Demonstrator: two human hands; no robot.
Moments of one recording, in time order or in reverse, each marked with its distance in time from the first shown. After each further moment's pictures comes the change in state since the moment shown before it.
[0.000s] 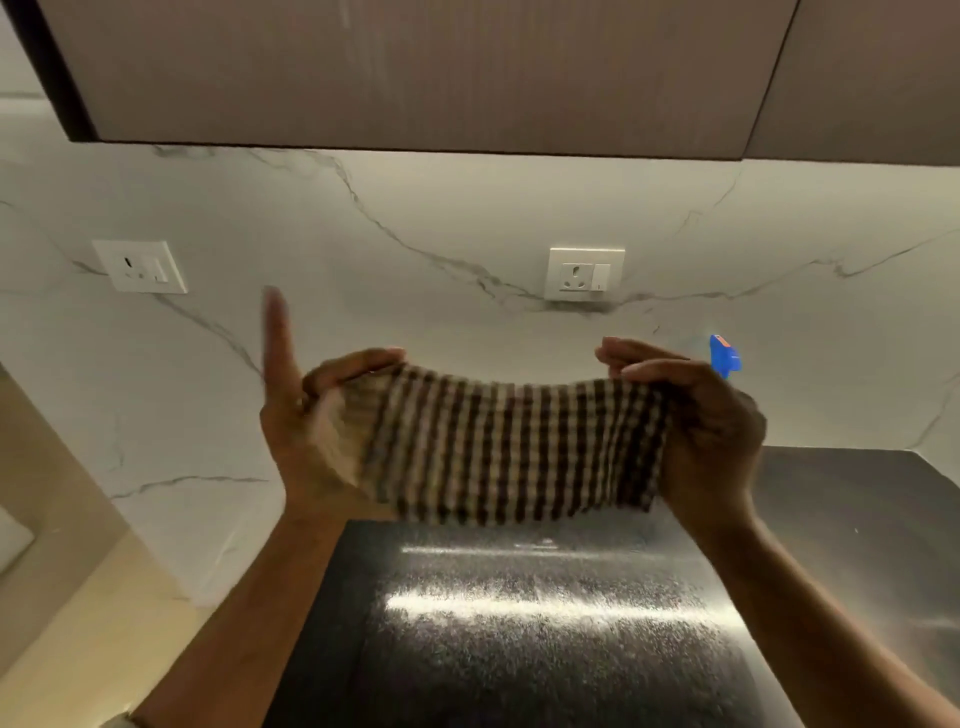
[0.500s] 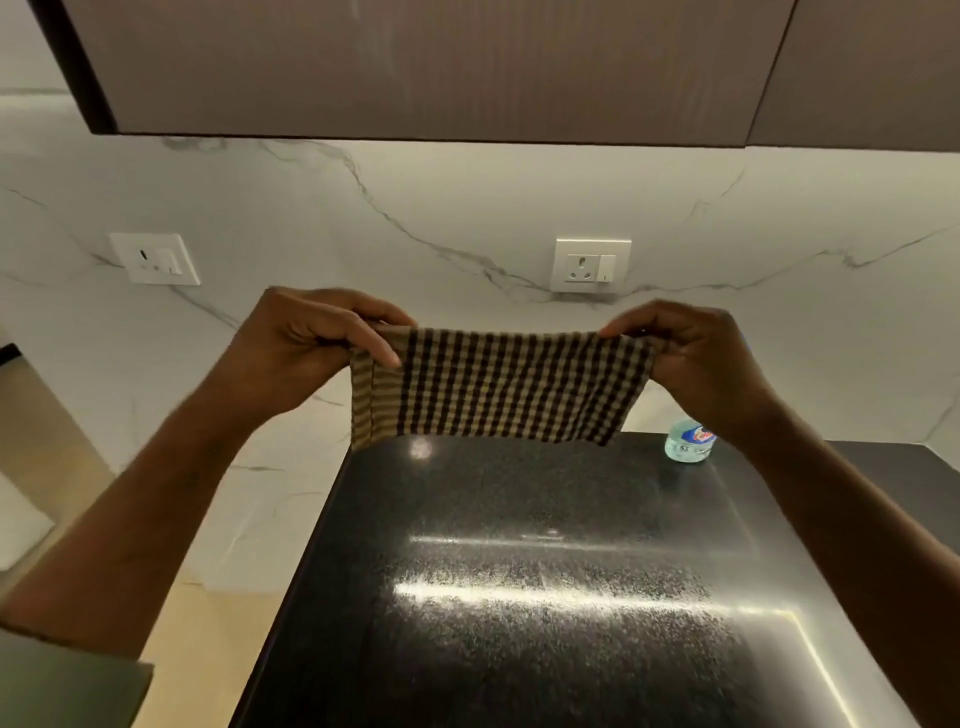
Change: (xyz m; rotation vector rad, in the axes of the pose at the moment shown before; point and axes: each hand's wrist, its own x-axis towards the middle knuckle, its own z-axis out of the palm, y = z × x) left_hand 0.076 0.041 -0.037 0.683 -0.835 0.212; right_hand 0.055 0.011 -0.027 -0.218 -0.358 0.227
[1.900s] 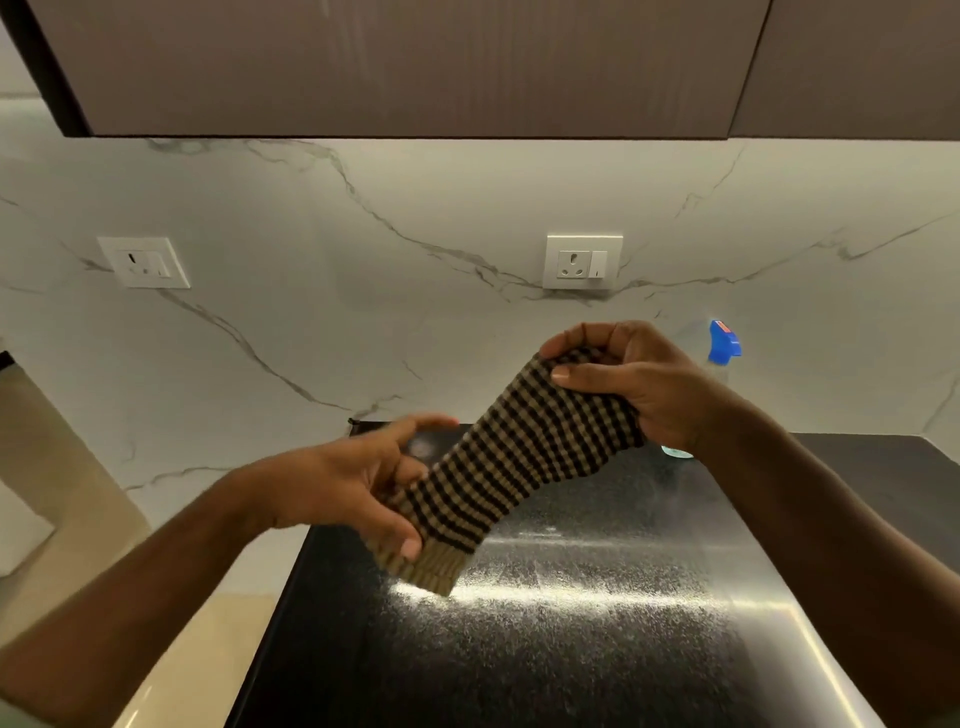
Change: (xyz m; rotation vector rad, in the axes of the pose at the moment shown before) left_hand -0.038 -0.005 0.057 -0.561 -0.794 -0.653; right_hand 0.001 0.003 0.019 0.555 -0.274 0.434
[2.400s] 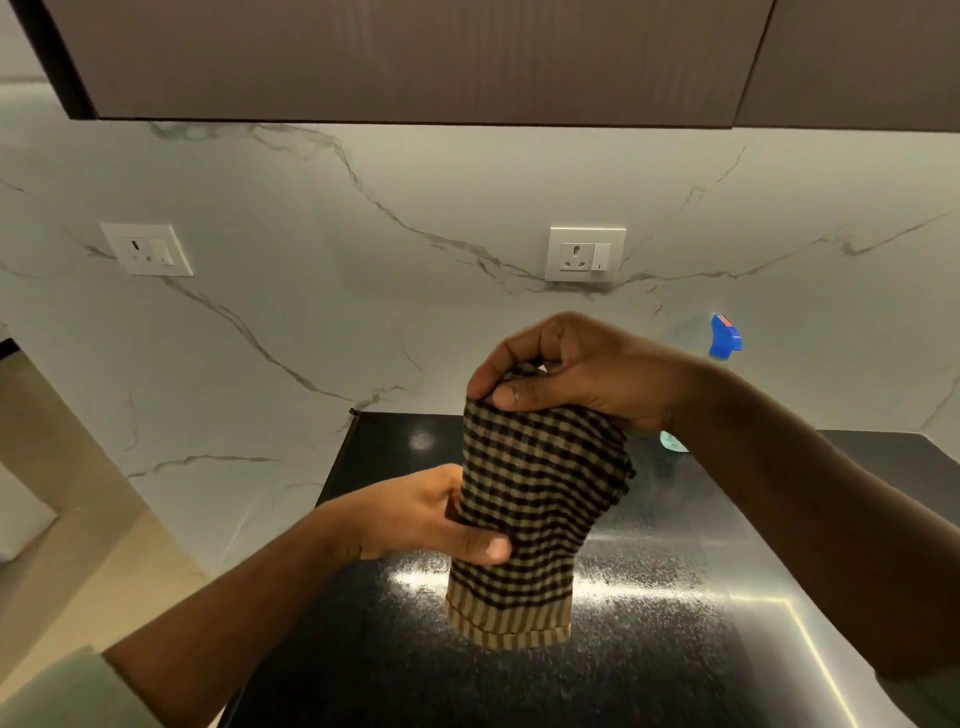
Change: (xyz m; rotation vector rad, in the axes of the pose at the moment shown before) left_hand 0.036 0.007 0.061 -0.109 0.109 -0.095; right_hand 0.006 -0.039 0.042 -0.331 -0.349 0.029
